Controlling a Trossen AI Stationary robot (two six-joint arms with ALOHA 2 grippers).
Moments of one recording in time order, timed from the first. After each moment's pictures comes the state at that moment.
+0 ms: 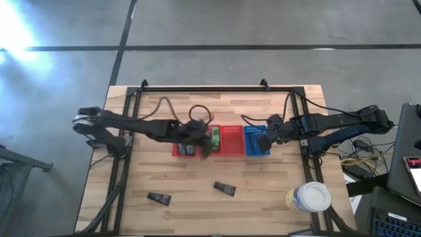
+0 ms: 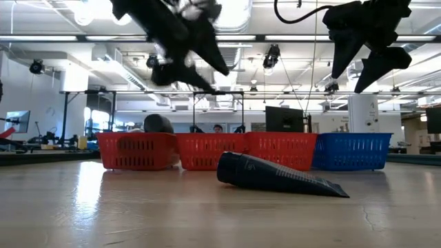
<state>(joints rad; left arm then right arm) -0.03 1.52 1.08 -0.23 -0.18 -0.73 0.09 1.08 0.91 -0.97 0.26 1.14</state>
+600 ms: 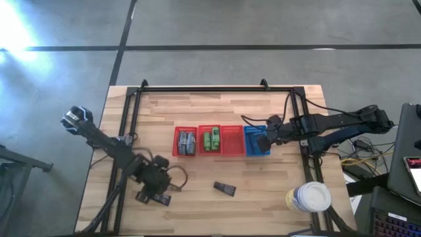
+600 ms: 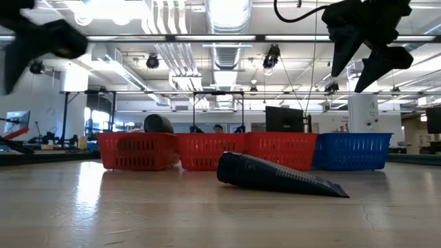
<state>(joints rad) -0.60 1.35 1.00 -0.93 0.04 -0.23 0.09 1.08 0.91 -0.95 0.23 1.18</state>
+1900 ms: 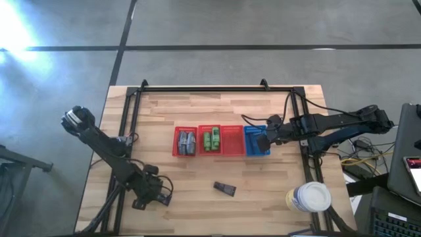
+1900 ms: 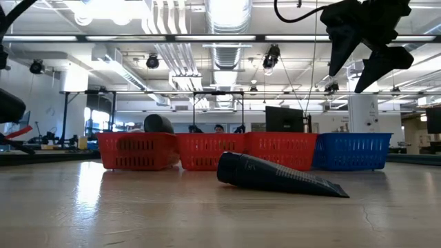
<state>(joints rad) -0.81 1.35 0.63 -0.52 0.03 -0.65 0.09 1.08 0.91 -0.95 0.24 1.21</state>
